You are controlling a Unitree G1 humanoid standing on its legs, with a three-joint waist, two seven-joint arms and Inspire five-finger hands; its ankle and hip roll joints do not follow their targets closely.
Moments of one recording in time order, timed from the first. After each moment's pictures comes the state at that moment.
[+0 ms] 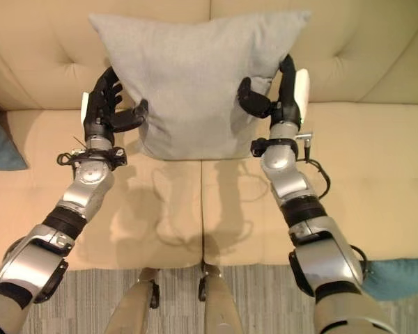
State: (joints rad) left arm -0.84 0.46 -0.30 0.65 -0.49 -0.28 0.38; right arm -0.93 -0.57 0.24 0.69 0.19 -0.13 -0.51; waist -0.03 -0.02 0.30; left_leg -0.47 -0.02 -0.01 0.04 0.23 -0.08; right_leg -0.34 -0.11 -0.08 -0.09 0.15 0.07
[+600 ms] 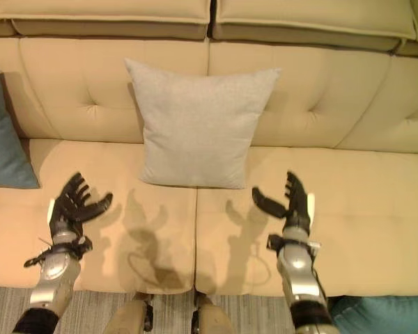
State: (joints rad) left arm -0.01 0.35 -0.04 0.38 -0.46 -0.23 0.20; right arm -0.08 -0.40 -0.04 0.46 0.21 -0.16 -0.26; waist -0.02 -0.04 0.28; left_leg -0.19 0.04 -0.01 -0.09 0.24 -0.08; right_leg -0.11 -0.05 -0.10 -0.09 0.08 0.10
